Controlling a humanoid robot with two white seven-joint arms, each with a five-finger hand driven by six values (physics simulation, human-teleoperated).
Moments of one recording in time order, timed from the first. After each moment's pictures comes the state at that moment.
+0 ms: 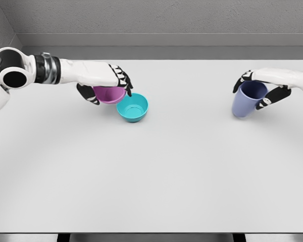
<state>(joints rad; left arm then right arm) -1.04 0.62 -0.99 -1.24 -0.30 -0.61 -0.61 -0.86 -0.91 0.85 -1.20 -0.05 -0.49 0.61</state>
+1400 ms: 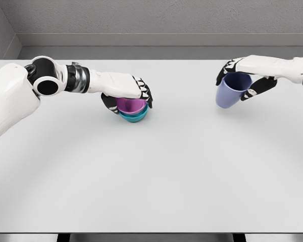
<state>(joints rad) -1.03 0.49 -1.00 -1.20 -0.38 -0.61 -0.61 -0.91 -0.88 0.85 -1.31 -0.04 -0.50 0.61</state>
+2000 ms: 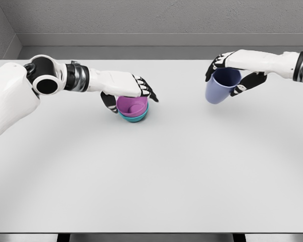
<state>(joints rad) -1.03 0.49 -0.99 -1.20 -0.38 -0.61 -0.61 -0.93 -0.84 0.85 -1.33 -0.04 -0.50 0.61</state>
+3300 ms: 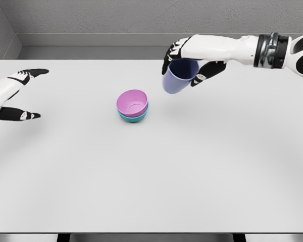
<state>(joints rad) -0.19 0.68 -0.01 -1.38 -0.19 -0.61 -0.38 -1.04 -0.68 0.87 -1.41 -0.02 -0.50 0.61</state>
